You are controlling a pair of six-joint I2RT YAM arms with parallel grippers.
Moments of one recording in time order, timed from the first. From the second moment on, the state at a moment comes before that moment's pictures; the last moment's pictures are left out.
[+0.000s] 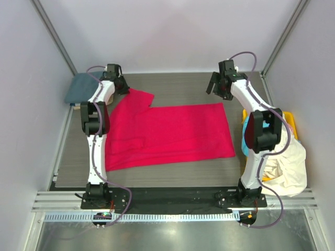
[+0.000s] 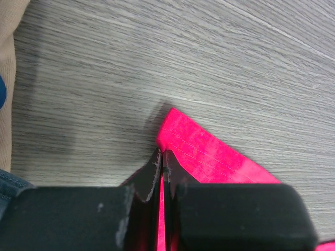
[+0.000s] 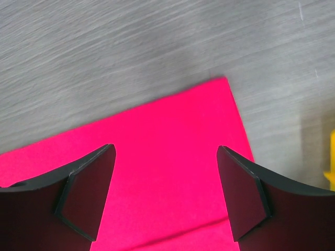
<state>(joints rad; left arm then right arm) -0.04 2.53 2.20 -0.53 0.12 -0.45 0.16 1.93 1.69 -0.67 0.13 0.47</state>
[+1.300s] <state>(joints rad) -0.04 2.49 2.11 -0.45 0.11 -0.47 0.09 2.33 1.93 -0.69 0.21 0.45</state>
